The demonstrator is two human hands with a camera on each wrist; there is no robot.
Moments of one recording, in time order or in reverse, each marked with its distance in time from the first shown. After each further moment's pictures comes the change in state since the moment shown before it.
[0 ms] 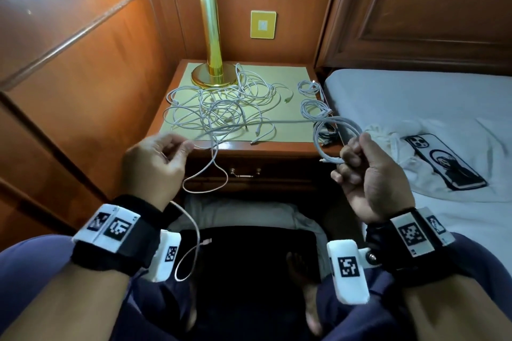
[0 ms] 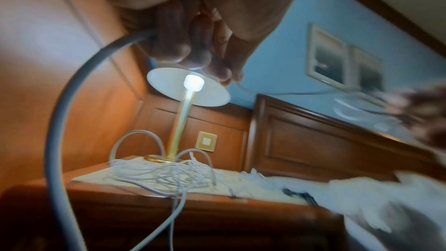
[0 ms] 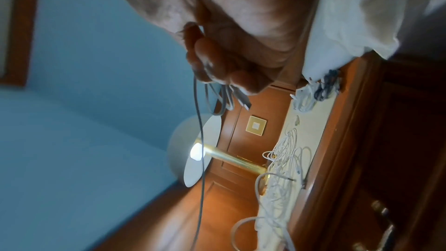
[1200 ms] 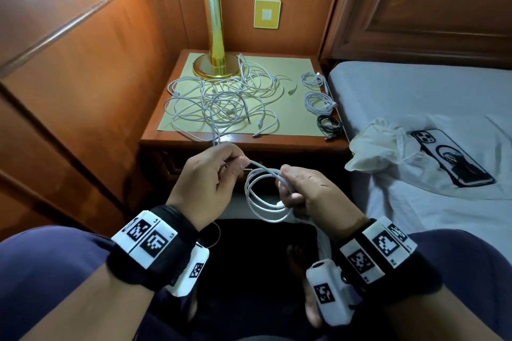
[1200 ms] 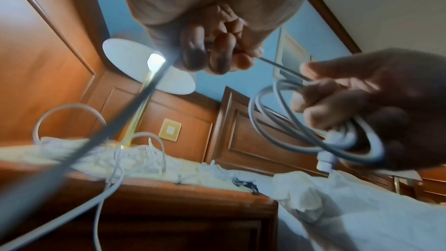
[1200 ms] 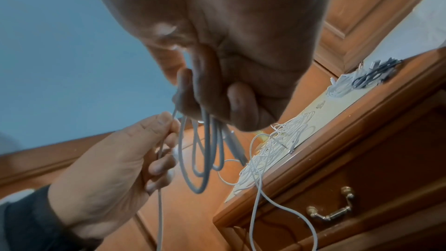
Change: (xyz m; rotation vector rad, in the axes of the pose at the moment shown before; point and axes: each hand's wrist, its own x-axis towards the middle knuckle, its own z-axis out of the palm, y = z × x) left_hand -0.034 0.035 0.030 -0.220 -0.293 0.273; right_hand -0.029 0.038 0.034 -0.552 -0.507 0.201
